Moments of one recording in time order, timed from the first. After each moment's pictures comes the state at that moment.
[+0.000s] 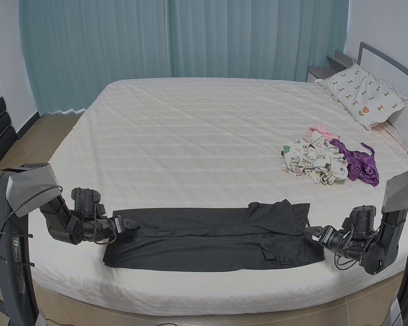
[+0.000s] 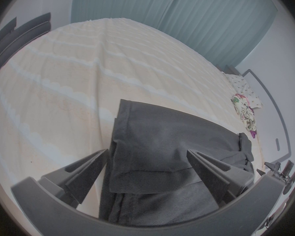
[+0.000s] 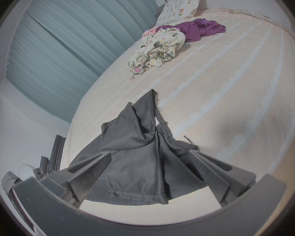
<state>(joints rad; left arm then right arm) -0.02 2.39 -0.88 -0.72 -0.23 -0.35 0.09 2.27 -0.29 -1.36 0.12 0.68</state>
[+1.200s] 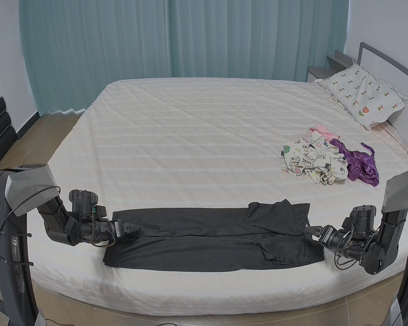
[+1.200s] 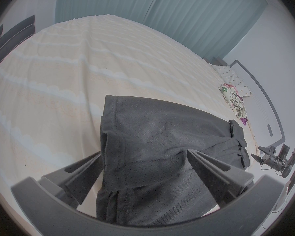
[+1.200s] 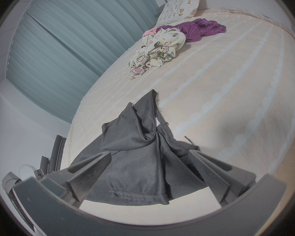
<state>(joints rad) 0.00 2.39 -0.86 -0.72 -0.34 -0.25 0.09 2.27 -0.29 -1.36 0.12 0.69</state>
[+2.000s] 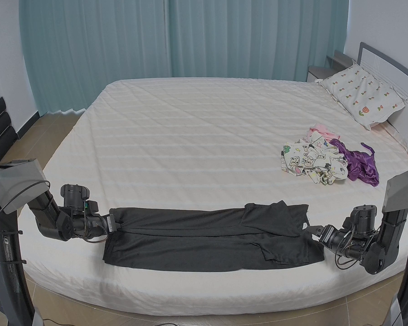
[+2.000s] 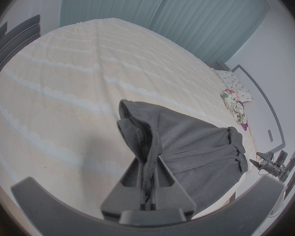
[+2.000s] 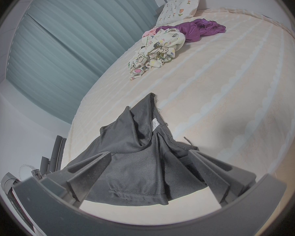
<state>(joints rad) 0.04 2.33 -0.84 -0.68 -0.33 -0.26 0.09 2.27 -0.29 -1.36 0.12 0.69</state>
